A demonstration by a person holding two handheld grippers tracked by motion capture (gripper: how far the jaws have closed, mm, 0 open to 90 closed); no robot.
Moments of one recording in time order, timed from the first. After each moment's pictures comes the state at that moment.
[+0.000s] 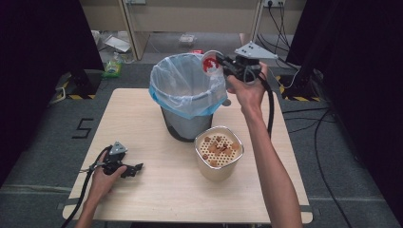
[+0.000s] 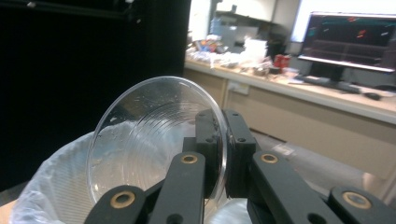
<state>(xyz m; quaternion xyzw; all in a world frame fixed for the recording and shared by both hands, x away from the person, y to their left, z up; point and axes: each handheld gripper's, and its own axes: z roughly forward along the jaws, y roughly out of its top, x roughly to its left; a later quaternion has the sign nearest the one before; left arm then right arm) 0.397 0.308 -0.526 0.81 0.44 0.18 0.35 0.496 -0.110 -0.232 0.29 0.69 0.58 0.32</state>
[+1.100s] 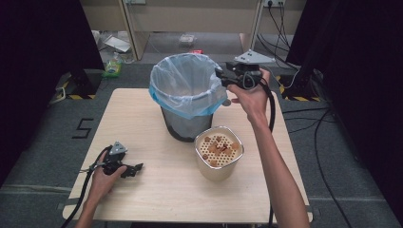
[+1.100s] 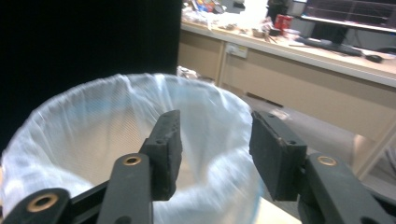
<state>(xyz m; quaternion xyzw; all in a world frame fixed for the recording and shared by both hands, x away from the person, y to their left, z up) 0.397 0.308 -0.526 0.81 0.44 0.18 0.35 0.489 -0.126 -0.247 0.33 0.73 0.52 0.30</state>
